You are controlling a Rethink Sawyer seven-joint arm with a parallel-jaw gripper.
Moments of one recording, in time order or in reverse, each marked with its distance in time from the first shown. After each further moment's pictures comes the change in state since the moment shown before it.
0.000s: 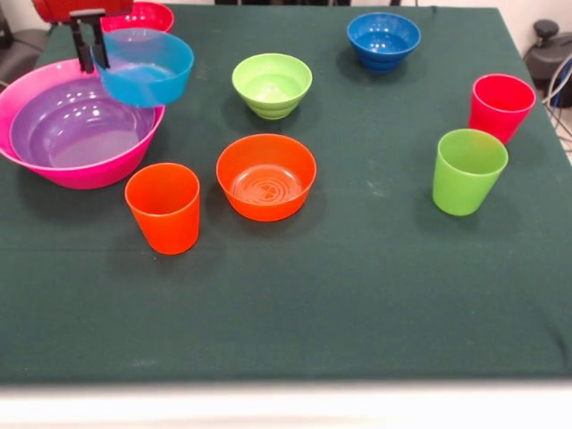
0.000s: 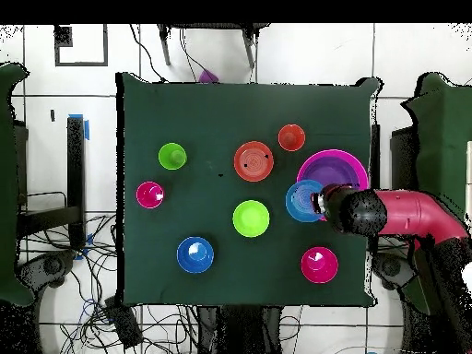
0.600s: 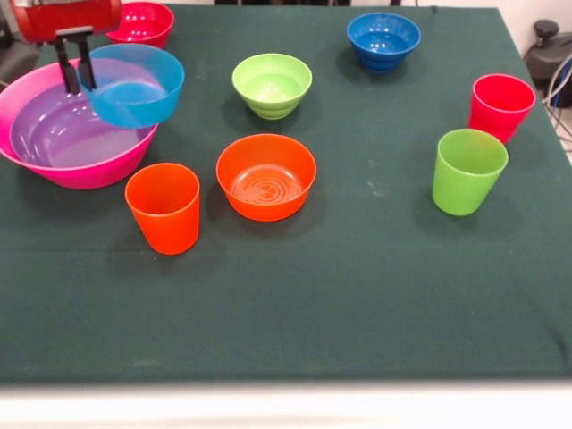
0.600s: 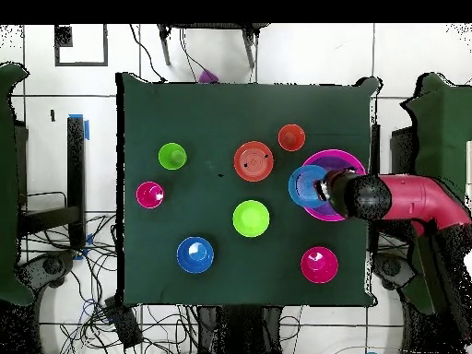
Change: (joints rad) arm -0.004 0.042 0.048 -0.093 -0.017 0.045 -0.135
